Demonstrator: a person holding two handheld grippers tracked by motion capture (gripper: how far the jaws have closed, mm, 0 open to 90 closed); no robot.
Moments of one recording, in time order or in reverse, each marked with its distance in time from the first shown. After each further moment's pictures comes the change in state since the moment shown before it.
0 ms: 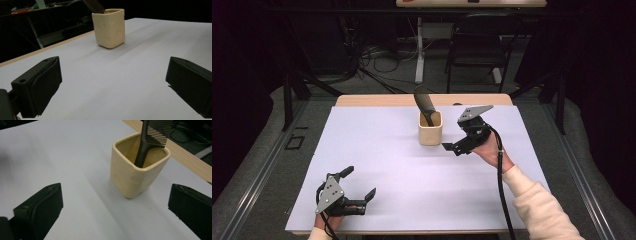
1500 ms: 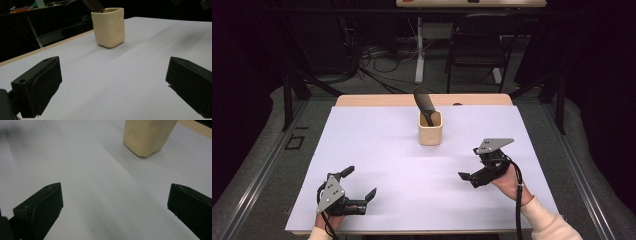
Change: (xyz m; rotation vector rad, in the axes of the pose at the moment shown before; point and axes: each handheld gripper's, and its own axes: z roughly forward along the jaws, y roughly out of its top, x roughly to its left) left arm 0.000 0.000 0.002 0.008 -0.004 0.001; right arm 0.035 -0.077 -0.035 0.027 -0.008 0.025
